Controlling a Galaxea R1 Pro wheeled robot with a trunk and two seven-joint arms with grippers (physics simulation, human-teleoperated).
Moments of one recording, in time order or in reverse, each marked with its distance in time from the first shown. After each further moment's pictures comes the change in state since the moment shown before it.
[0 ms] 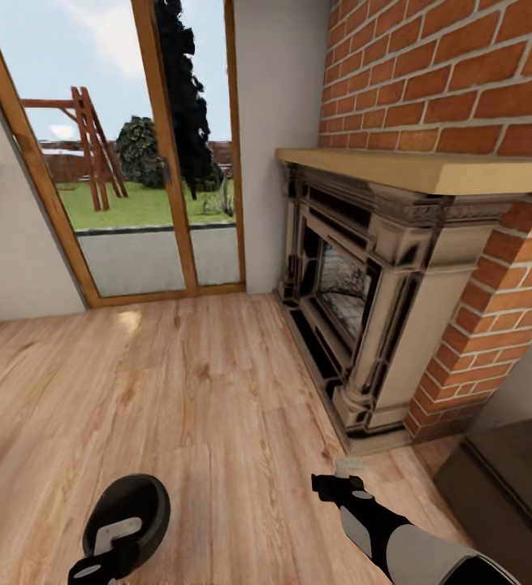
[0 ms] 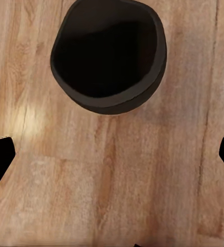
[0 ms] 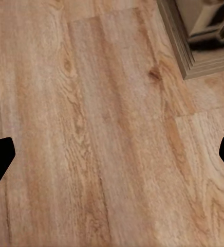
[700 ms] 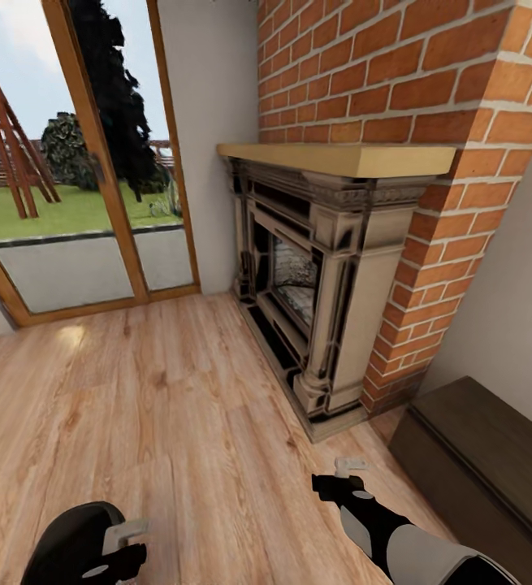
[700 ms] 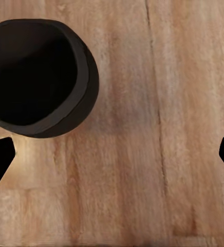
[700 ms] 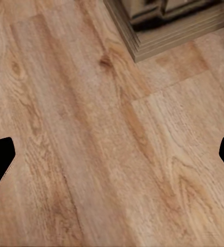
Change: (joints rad) left arm 0.000 -0.014 -0.030 0.000 -0.005 0.003 -0.003; right arm 0.000 -0.001 0.000 -0.001 0.000 0.000 0.000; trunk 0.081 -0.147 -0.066
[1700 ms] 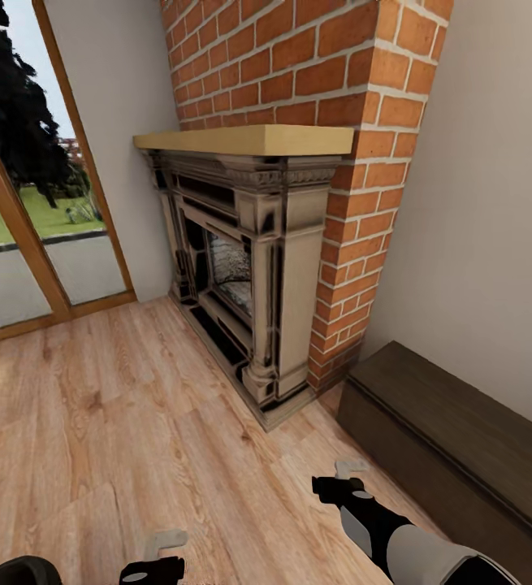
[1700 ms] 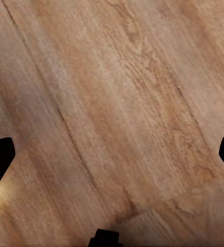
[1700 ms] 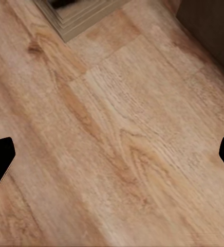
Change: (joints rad) left arm 0.002 -0.093 -0.133 0.015 -0.006 0.046 -0.013; right arm 0.000 0.000 -0.001 0.001 0.000 0.024 0.000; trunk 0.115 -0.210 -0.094
